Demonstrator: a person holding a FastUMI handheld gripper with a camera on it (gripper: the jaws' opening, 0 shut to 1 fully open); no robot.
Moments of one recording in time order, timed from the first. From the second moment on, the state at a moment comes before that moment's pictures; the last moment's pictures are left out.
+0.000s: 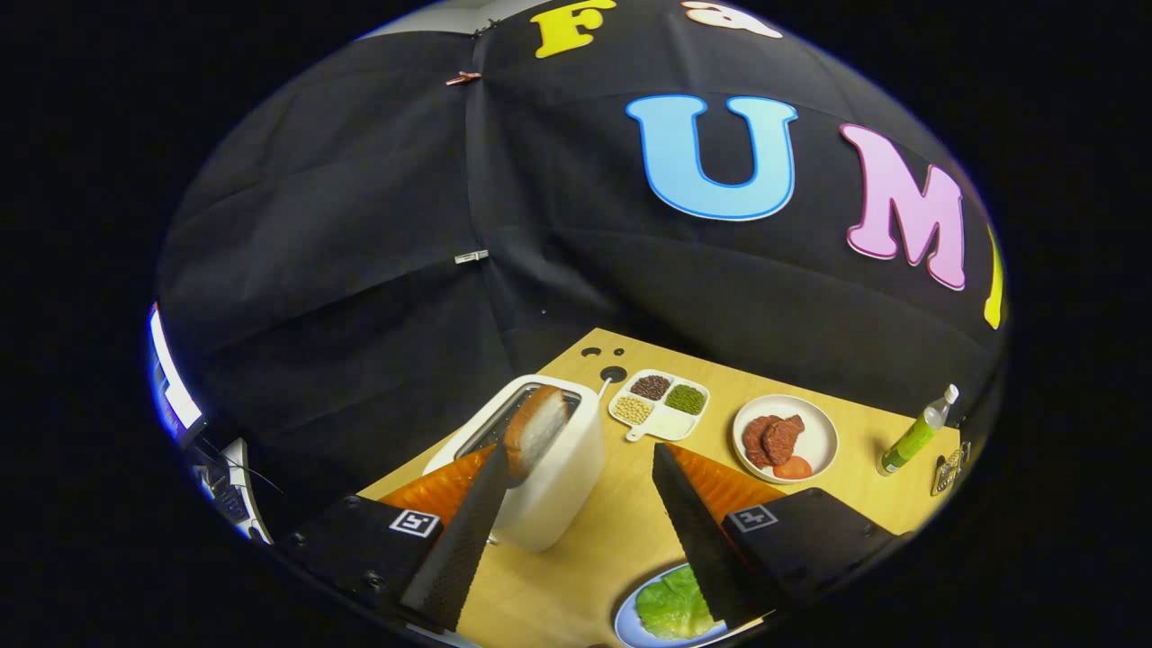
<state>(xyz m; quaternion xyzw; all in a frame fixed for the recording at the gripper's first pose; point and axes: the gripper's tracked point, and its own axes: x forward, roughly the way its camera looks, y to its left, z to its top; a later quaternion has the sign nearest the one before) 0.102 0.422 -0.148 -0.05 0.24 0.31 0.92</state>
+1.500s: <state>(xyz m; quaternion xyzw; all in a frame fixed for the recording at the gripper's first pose) 0.163 0.508 -0.232 -0.10 0.28 0.27 0.92</state>
